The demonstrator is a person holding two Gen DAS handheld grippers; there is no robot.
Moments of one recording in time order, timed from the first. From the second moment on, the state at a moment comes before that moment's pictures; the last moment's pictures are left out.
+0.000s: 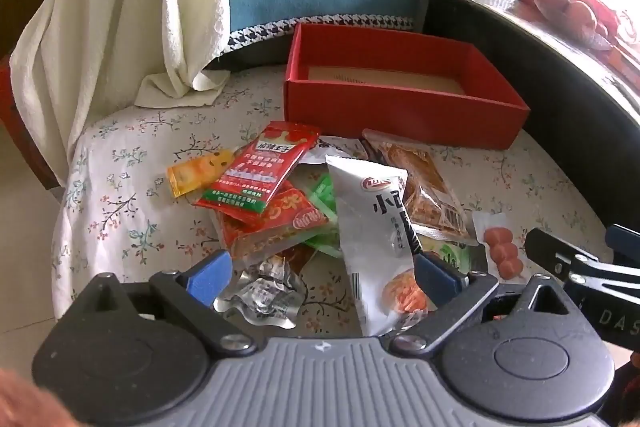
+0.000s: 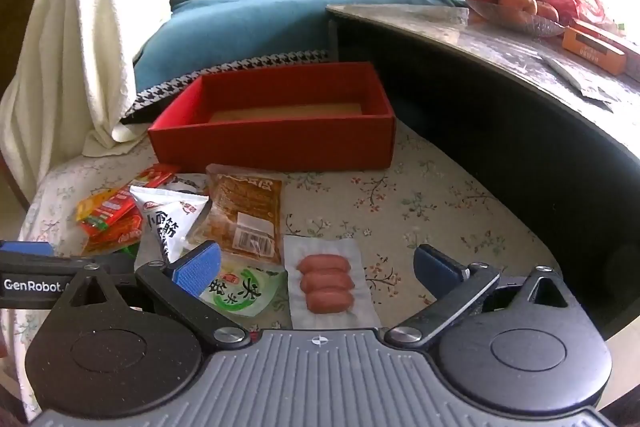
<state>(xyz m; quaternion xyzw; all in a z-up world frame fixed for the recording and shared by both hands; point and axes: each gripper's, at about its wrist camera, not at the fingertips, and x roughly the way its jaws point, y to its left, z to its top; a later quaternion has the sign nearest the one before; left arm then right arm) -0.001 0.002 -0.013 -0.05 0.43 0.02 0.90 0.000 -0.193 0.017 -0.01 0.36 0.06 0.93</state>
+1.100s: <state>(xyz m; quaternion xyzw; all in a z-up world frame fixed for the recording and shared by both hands) 0.001 0.000 -0.017 -0.04 0.44 0.02 0.90 0.006 -0.191 0.006 0.01 0.39 0.06 0.92</state>
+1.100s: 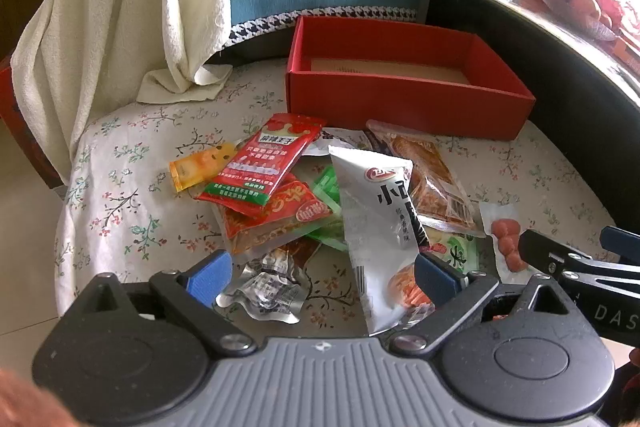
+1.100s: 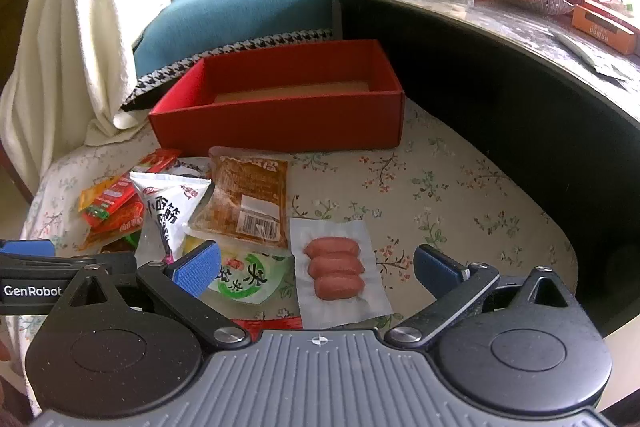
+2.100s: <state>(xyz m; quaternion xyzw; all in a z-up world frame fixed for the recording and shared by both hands) -0.001 0.001 -0.019 -0.04 0.44 0.02 0.90 0.006 -0.190 0.004 0.01 0.40 0.06 0.92</state>
